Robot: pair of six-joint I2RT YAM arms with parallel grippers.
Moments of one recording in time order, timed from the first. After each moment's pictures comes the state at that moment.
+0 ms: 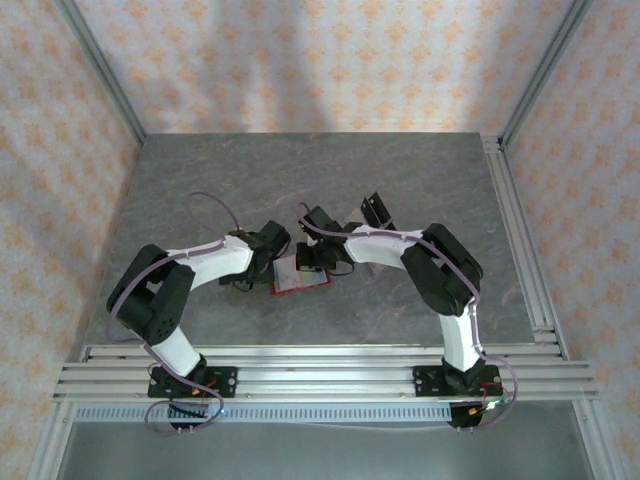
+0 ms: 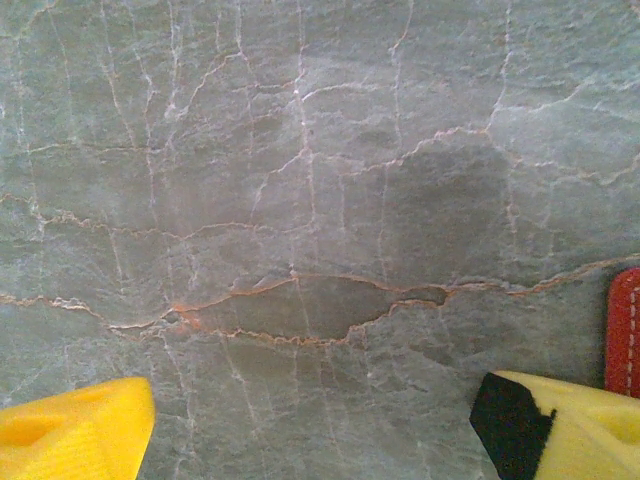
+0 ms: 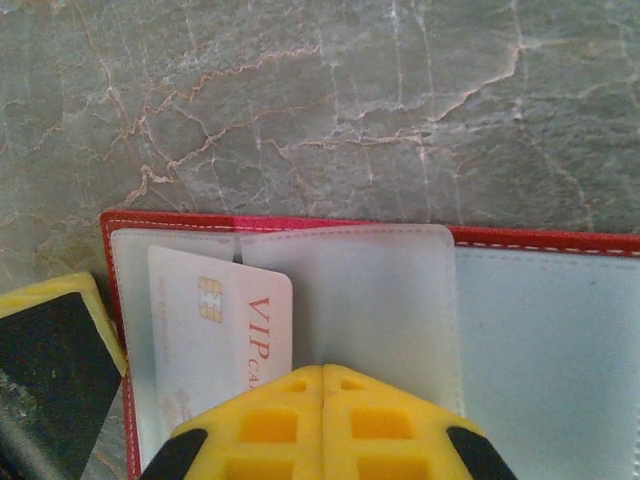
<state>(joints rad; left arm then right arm) -0.50 1.65 0.89 -0.73 -0.43 -0.73 0.81 1.99 1.27 -0.33 -0.25 0.71</state>
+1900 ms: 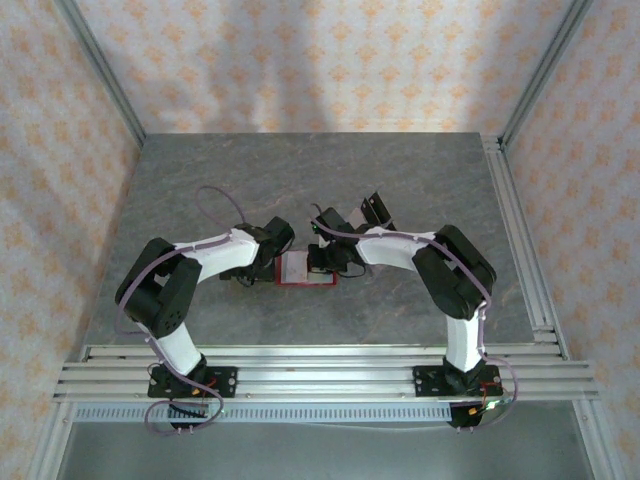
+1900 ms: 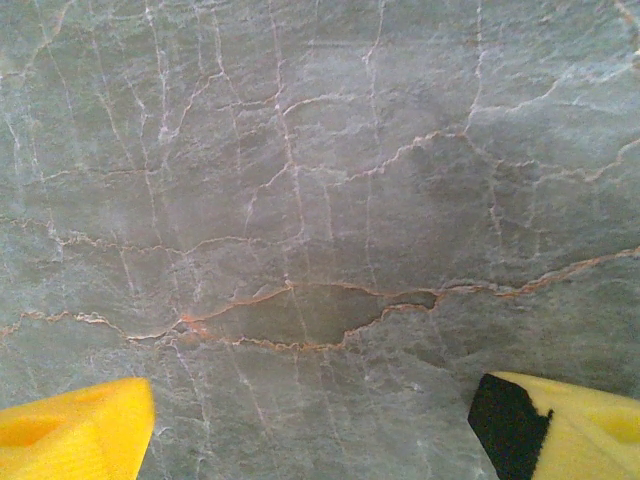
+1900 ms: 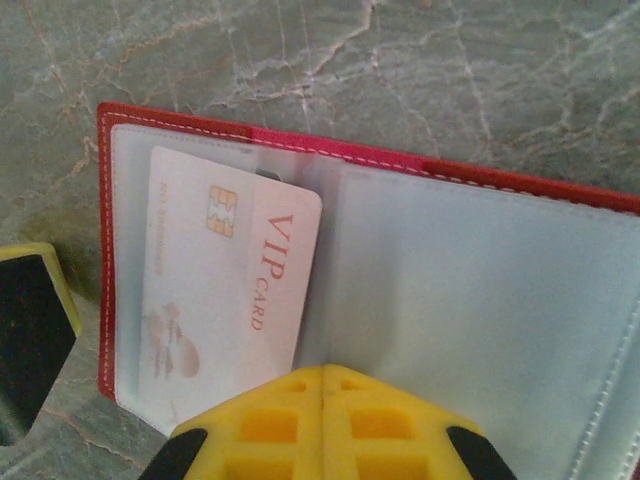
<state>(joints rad) -0.51 1.71 0.97 -0.81 -0.43 -0.67 0.76 1.92 1.18 -0.32 -0.27 0.70</state>
